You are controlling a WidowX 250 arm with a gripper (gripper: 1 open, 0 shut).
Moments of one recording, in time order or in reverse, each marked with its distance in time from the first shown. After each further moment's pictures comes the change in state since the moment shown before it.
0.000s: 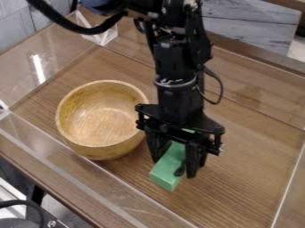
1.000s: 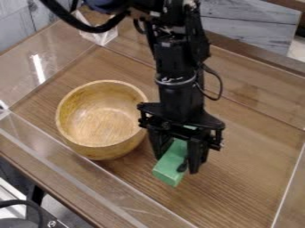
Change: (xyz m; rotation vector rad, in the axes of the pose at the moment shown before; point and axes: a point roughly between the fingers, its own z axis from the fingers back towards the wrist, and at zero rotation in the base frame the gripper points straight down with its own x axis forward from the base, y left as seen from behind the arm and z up) arm 0.008 0.002 -0.003 -0.019 -0.007 0.005
